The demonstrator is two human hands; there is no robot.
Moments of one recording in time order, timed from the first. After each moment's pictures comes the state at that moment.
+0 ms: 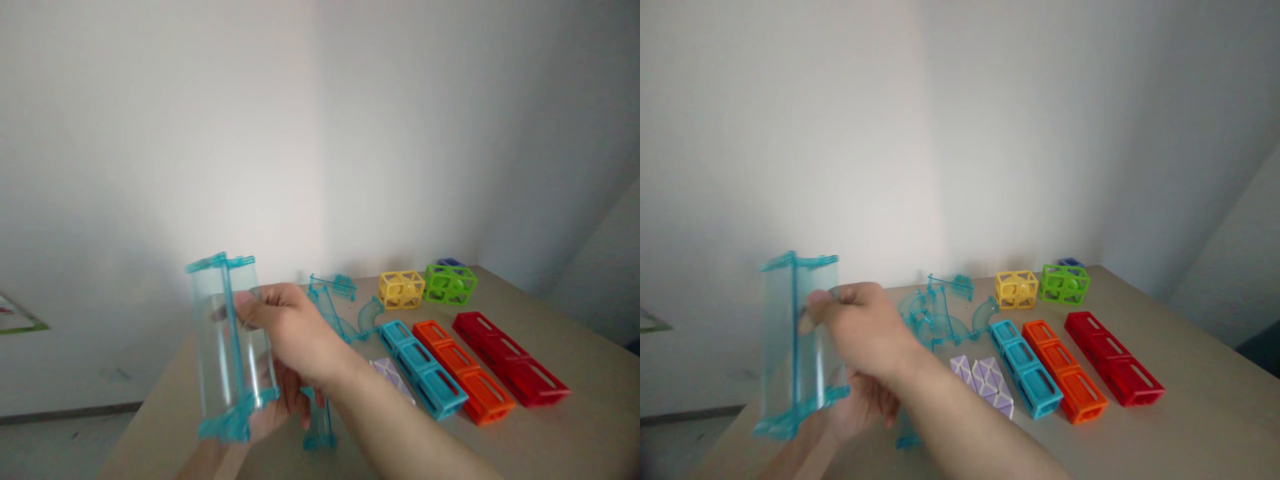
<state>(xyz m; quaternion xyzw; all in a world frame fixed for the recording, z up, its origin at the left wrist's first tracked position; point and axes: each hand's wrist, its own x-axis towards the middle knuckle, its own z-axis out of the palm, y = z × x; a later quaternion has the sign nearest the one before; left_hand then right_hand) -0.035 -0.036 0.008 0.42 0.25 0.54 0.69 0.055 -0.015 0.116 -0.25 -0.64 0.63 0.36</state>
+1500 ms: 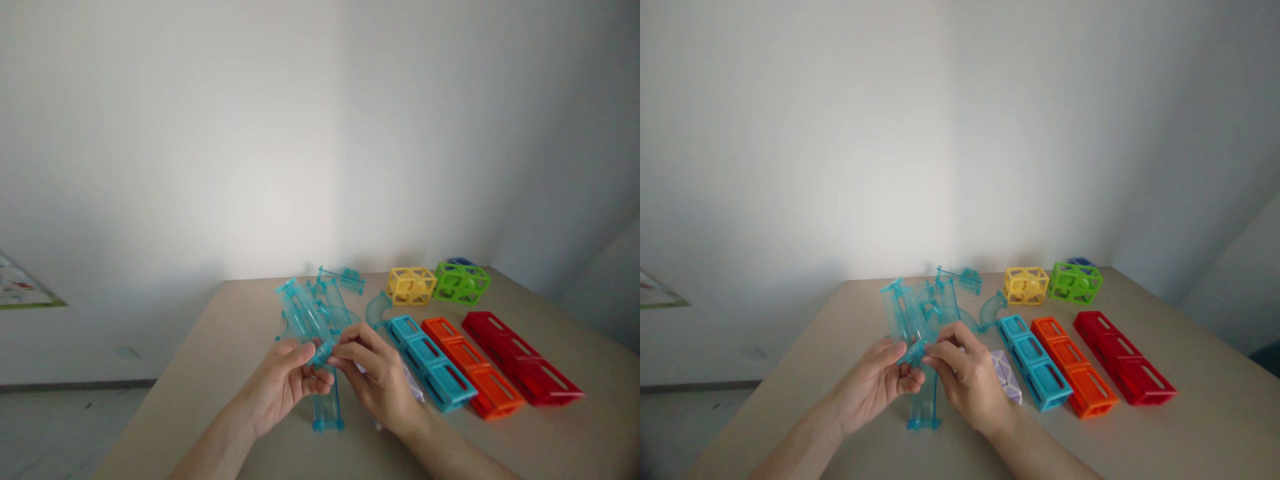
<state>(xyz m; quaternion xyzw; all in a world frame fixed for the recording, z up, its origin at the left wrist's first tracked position) -0.040 -0.047 0.006 0.32 0.27 0.49 0.76 0.144 -0.021 0.000 -0.24 -0.81 0.16 0.51</state>
